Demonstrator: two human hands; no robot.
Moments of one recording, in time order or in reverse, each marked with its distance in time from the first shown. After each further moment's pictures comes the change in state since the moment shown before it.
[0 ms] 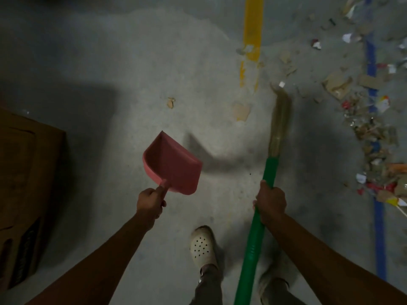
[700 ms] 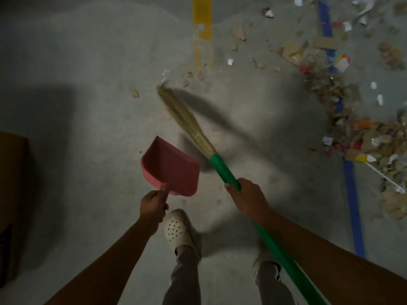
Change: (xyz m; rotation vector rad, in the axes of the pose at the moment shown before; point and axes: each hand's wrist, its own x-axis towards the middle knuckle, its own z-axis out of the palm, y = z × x) left_hand -0.091 -0.062 0.146 0.081 -0.087 0.041; right_hand 0.040 0.092 -0.123 -0.489 -0.381 -0.460
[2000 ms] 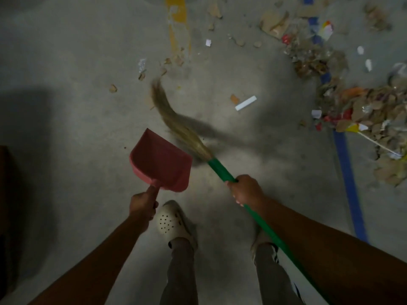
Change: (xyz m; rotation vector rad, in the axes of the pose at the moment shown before) left_hand 0.004 -0.032 0.021 0.087 0.040 -0.048; right_hand 0.024 0.080 0.021 0.089 -0.051 0.210
